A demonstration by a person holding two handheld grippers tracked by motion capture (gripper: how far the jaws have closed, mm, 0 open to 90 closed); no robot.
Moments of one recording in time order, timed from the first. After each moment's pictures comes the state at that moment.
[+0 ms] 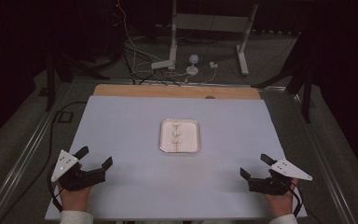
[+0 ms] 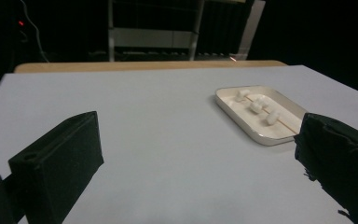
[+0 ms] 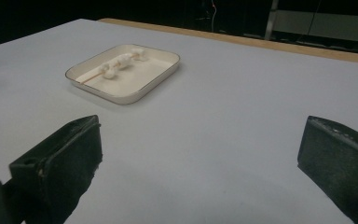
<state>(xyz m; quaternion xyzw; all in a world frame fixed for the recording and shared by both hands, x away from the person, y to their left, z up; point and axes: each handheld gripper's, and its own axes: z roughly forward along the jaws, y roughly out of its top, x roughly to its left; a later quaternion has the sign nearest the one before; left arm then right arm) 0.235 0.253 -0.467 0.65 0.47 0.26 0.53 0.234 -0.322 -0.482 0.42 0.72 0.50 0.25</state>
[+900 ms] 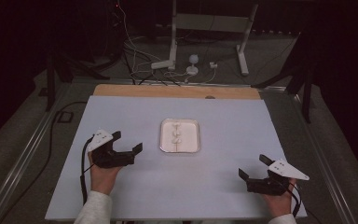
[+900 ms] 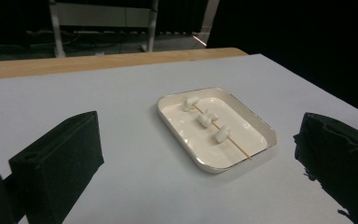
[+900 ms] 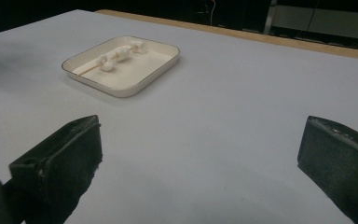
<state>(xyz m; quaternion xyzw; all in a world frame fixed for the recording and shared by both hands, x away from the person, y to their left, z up) 0.291 0.183 -0.448 0.70 0.44 0.19 0.53 0.235 -0.318 -0.485 0.42 0.72 0.48 0.26</state>
